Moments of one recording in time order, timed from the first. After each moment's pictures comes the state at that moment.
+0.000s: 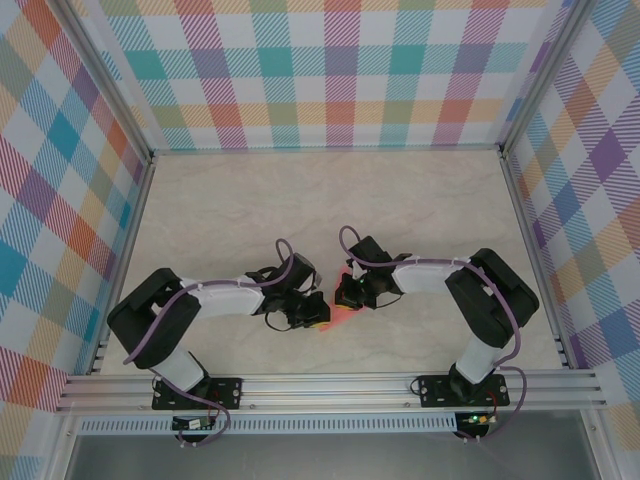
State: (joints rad) left arm -0.81 1.58 0.70 -0.16 0.49 -0.98; right arm 0.71 1.71 0.80 -0.23 -0.48 0.90
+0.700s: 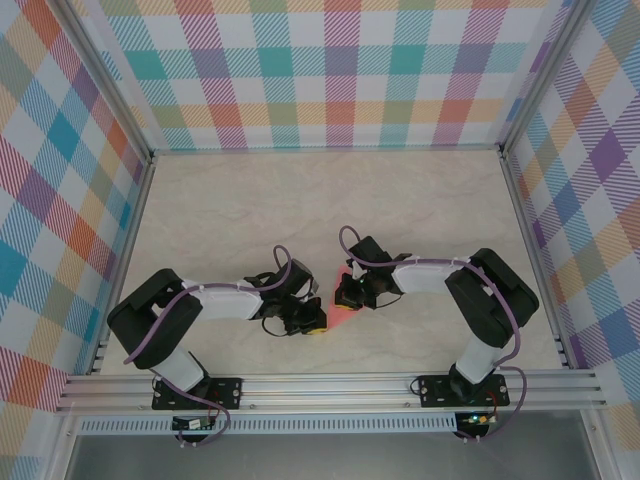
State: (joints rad) left arm -0.82 1.59 0.65 -0.14 0.51 -1.00; right arm 0.71 1.71 0.80 -0.23 -0.48 0.90
